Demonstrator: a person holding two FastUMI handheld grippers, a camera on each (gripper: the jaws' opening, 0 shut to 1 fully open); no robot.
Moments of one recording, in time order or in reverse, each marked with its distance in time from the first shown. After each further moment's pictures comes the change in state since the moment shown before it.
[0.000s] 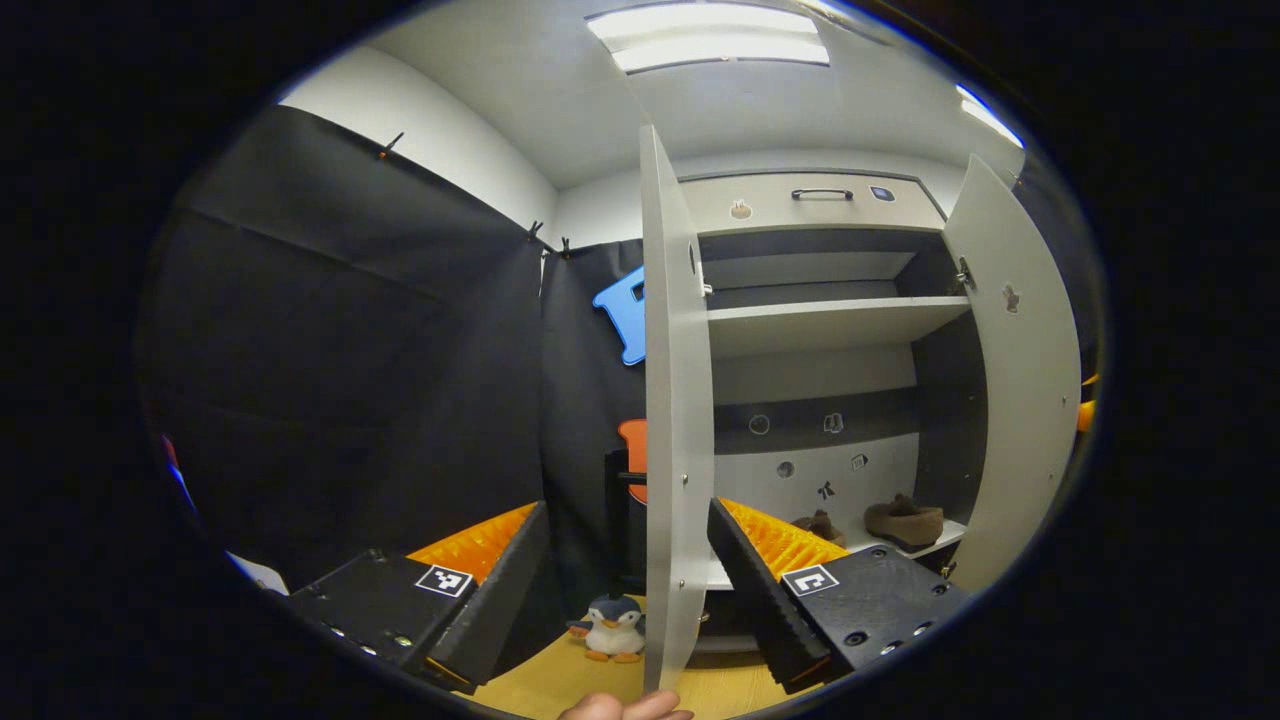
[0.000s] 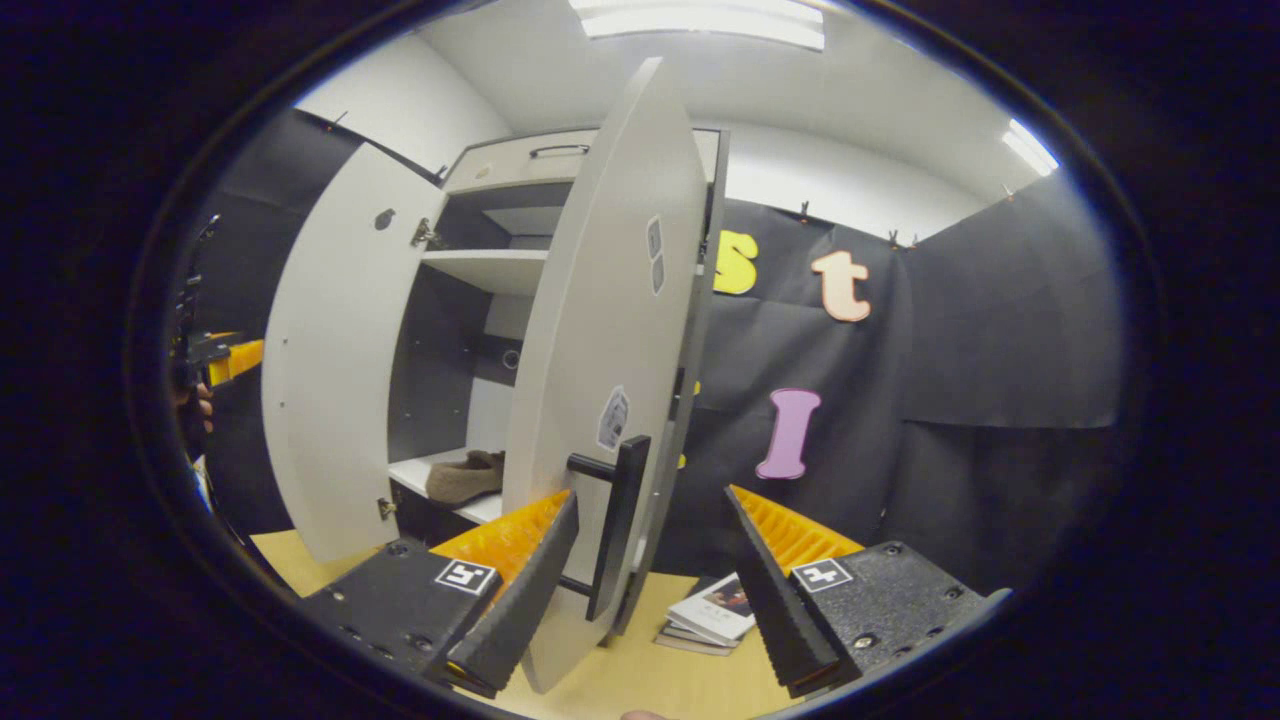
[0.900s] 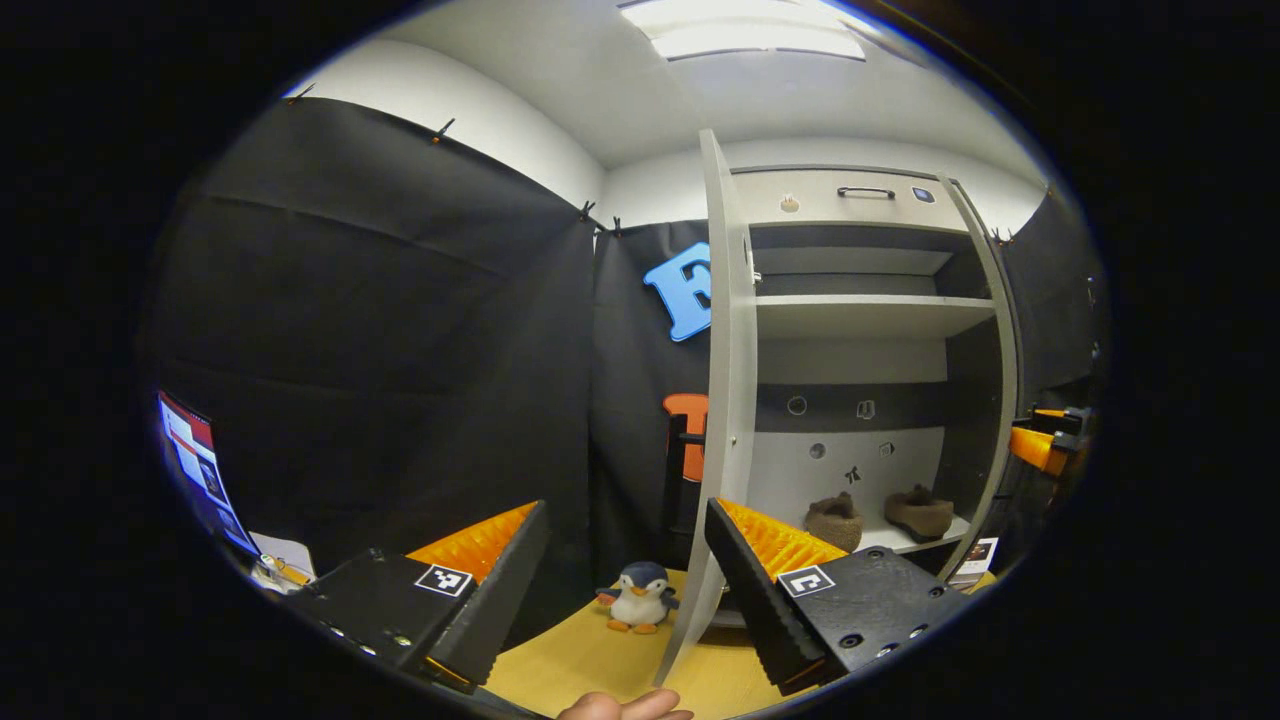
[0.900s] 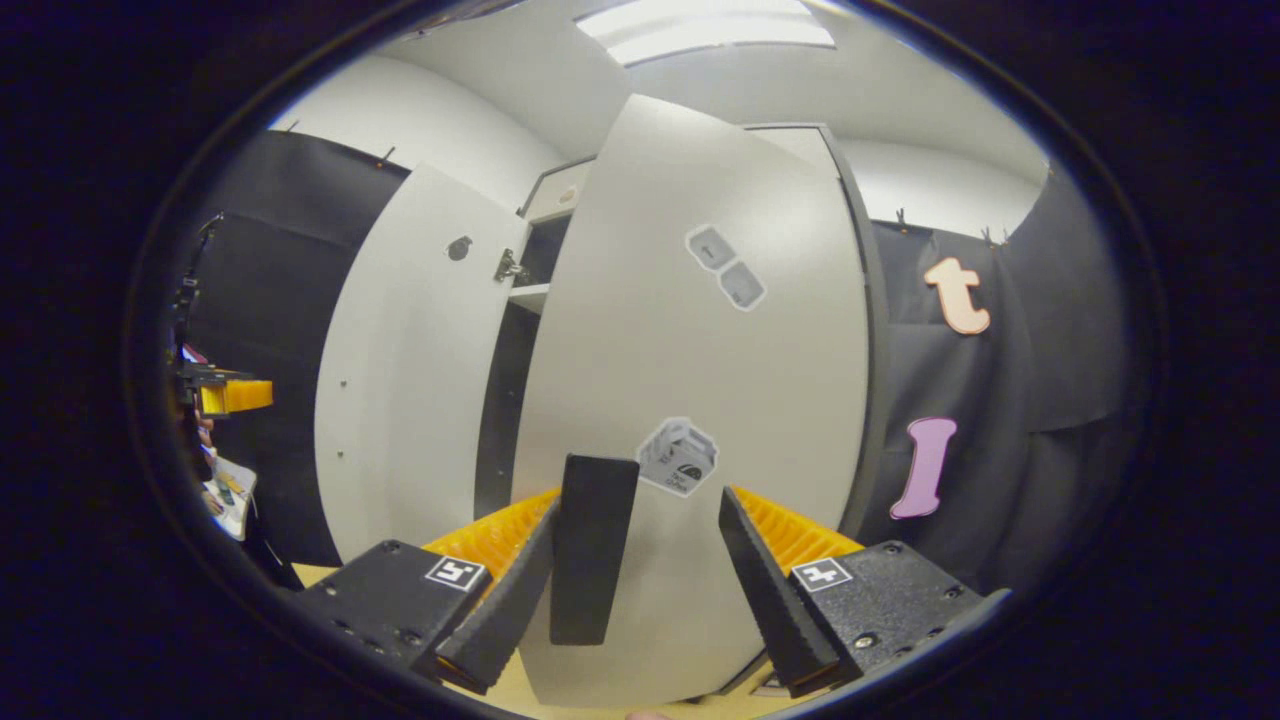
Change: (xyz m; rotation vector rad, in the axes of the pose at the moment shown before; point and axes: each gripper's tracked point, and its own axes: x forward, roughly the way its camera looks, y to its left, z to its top) left arm -0.043 0.033 -0.004 -0.043 0.082 0.137; right arm 0.100 0.099 0.023 0.044 -0.149 0.283
